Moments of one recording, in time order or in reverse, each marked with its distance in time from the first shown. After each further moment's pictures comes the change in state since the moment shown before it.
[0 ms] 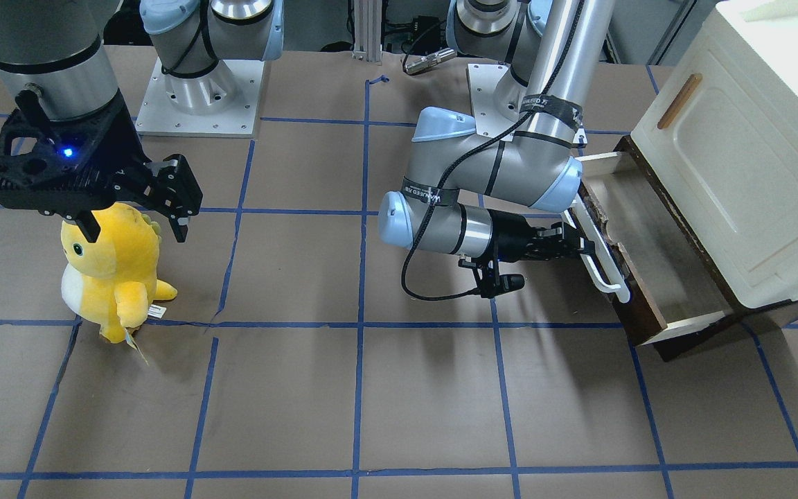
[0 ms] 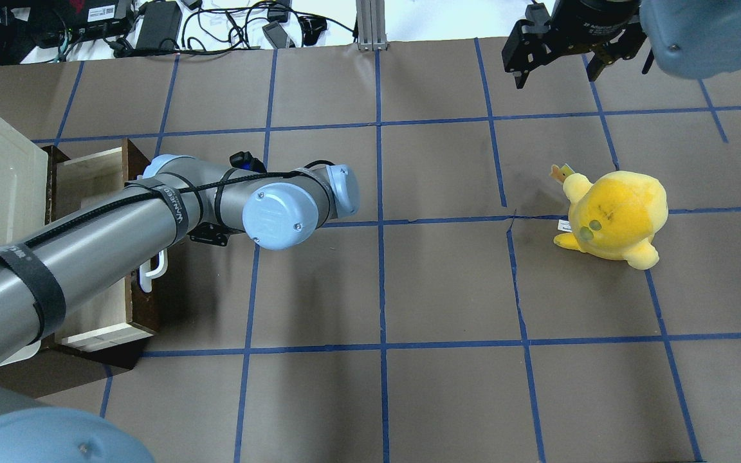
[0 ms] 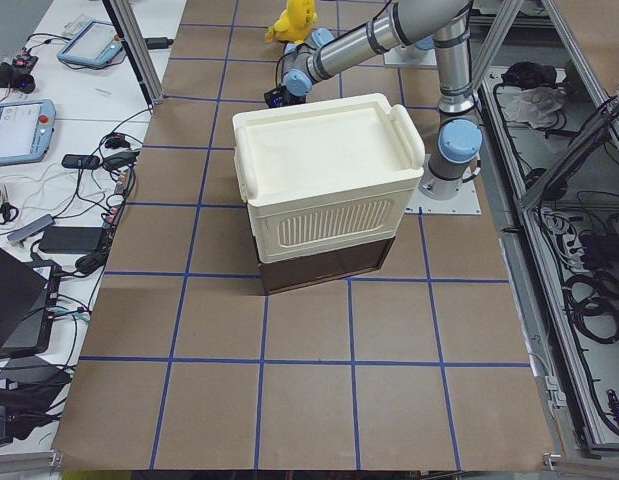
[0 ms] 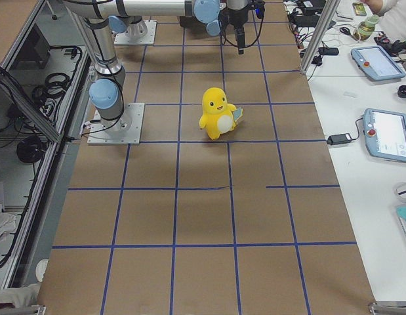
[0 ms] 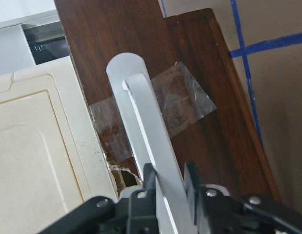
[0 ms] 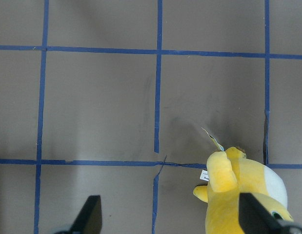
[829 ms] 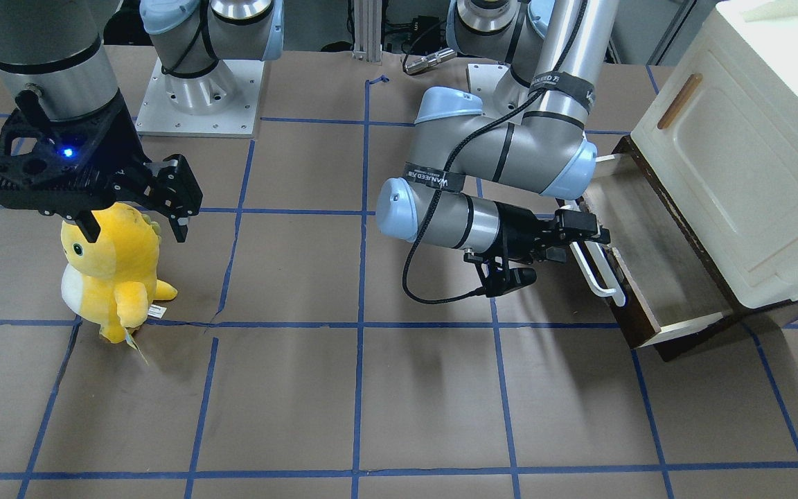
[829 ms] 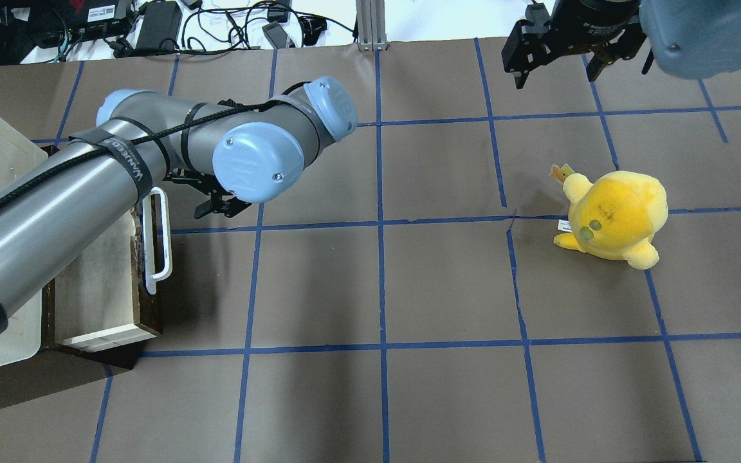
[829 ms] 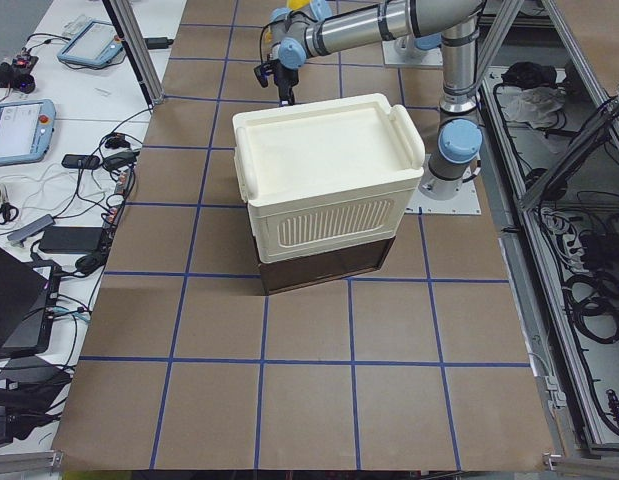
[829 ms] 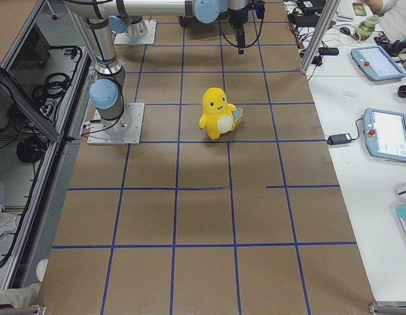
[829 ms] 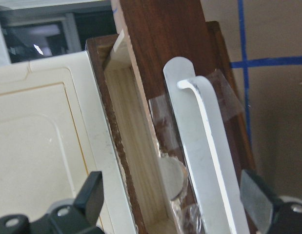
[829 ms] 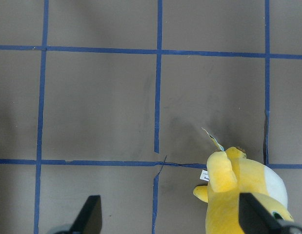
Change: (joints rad) left arm 0.010 0.118 0.196 0.017 -0.348 0.114; right arm 0.000 0.000 0.000 0.000 0.000 0.000
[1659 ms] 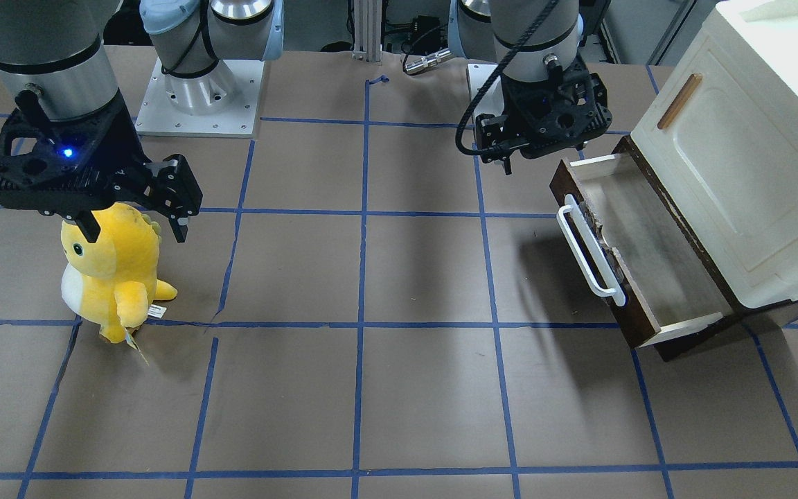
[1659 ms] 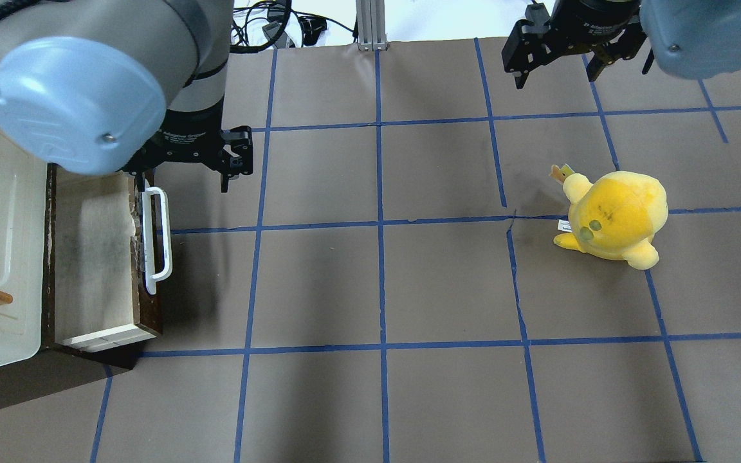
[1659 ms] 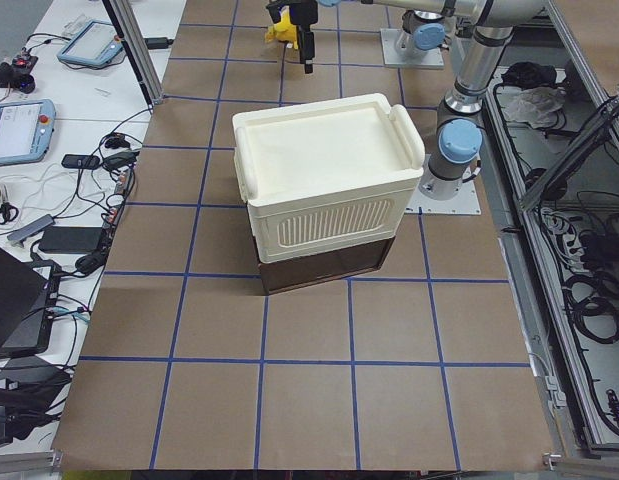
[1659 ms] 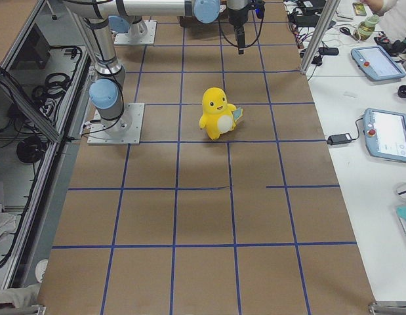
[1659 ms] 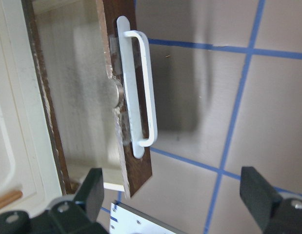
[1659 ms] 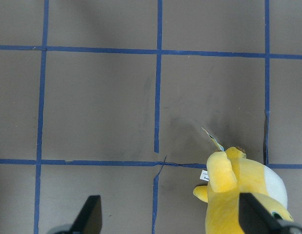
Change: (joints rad) left arm 0.110 0.295 0.086 0.002 -0.558 0.110; right arm 0.000 0.000 0.000 0.000 0.000 0.000
